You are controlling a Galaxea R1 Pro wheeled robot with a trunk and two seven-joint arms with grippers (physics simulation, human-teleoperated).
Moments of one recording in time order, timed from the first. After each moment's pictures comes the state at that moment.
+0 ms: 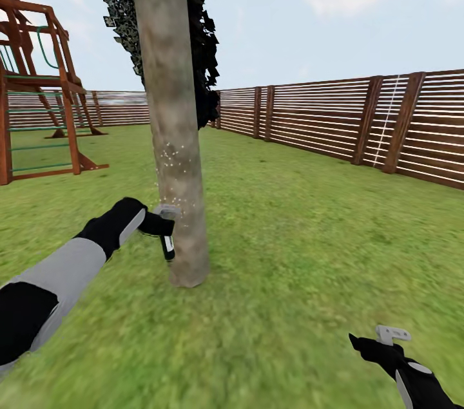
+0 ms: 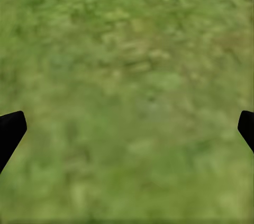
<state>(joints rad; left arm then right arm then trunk) -1.18 0.16 -0.48 -0.51 0.35 0.85 -0.28 -0.46 -0.16 -0.66 -0.52 0.40 0.05 0.32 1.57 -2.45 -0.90</state>
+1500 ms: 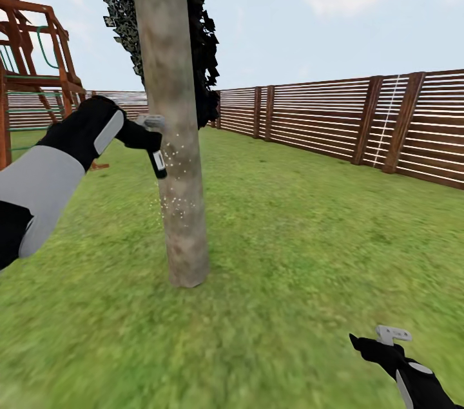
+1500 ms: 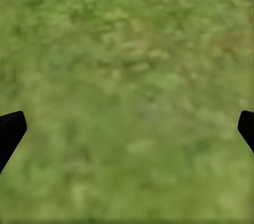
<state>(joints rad) -1.63 0.18 -0.48 -0.52 0.36 1.00 -0.28 -0.46 -0.16 -0.66 -0.52 0.40 0.05 0.32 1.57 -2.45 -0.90</state>
